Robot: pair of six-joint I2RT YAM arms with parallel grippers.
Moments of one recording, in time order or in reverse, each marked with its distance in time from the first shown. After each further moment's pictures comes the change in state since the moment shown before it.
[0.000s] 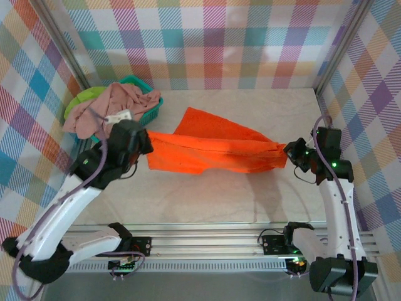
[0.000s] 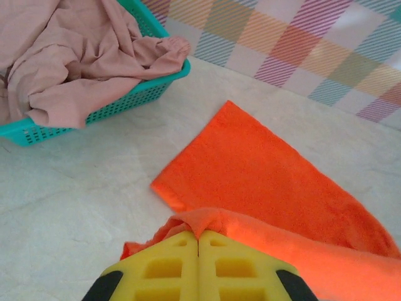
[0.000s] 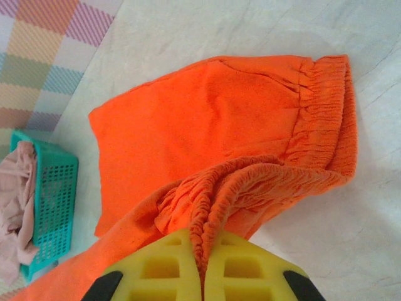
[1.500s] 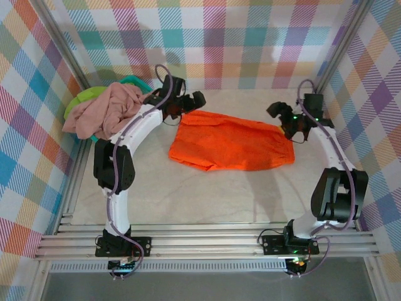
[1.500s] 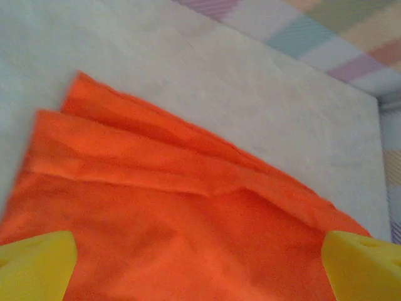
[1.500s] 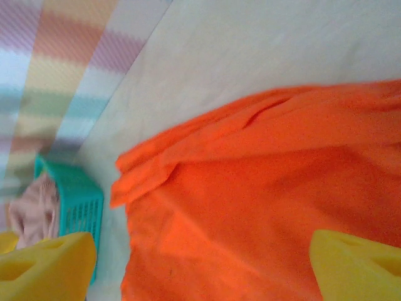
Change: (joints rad) left arm 0.204 0.922 0.460 0.407 0.634 -0.002; right arm 0.051 0.623 0.264 0.376 -0.158 0.012
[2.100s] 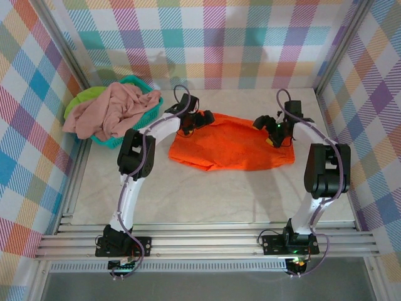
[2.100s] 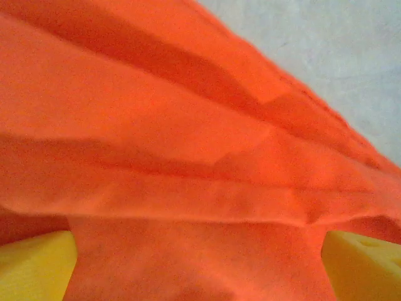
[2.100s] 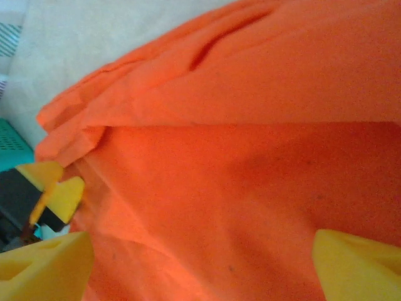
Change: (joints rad) left arm -0.005 0.364 0.116 0.106 0.043 -0.045; right arm 0.053 0.249 0.005 -0.008 0.011 -0.089
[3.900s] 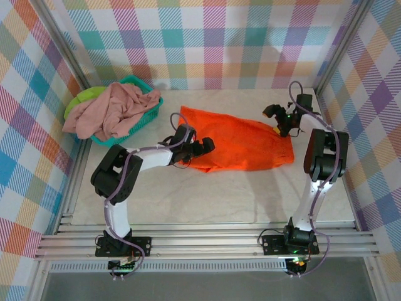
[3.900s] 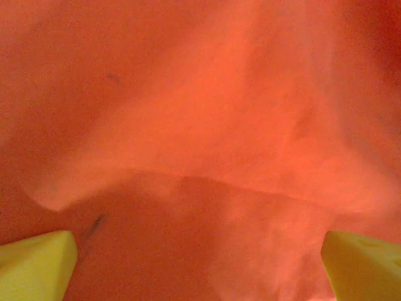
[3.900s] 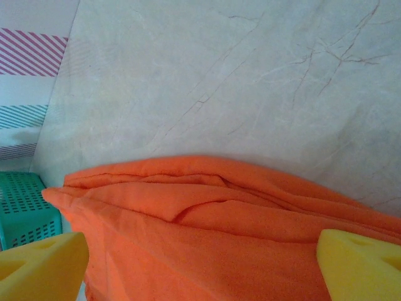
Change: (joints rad) left arm -0.137 -0.482 -0.865 0.467 -0.021 -0.113; right arm -0.129 0.253 0.238 0.108 -0.106 0.012
